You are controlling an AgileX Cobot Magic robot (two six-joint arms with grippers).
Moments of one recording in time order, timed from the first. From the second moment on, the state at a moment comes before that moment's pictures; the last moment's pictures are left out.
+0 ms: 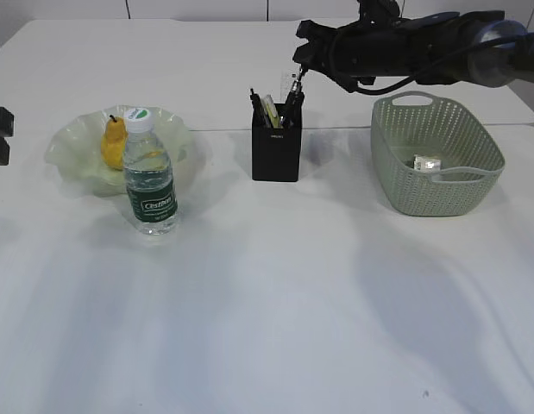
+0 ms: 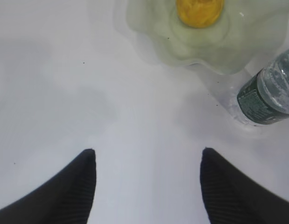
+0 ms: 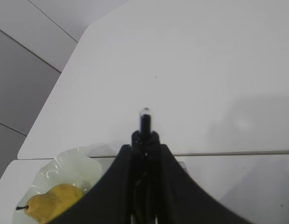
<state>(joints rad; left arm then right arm) -0.20 1.40 -0.98 0.32 0.61 -0.55 0.14 2.40 -2.06 -1.79 -0.38 2.33</state>
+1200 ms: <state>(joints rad) -0.19 1.40 -0.98 0.32 0.59 -0.55 0.15 2.44 -2.06 -1.79 -0.35 2.33</state>
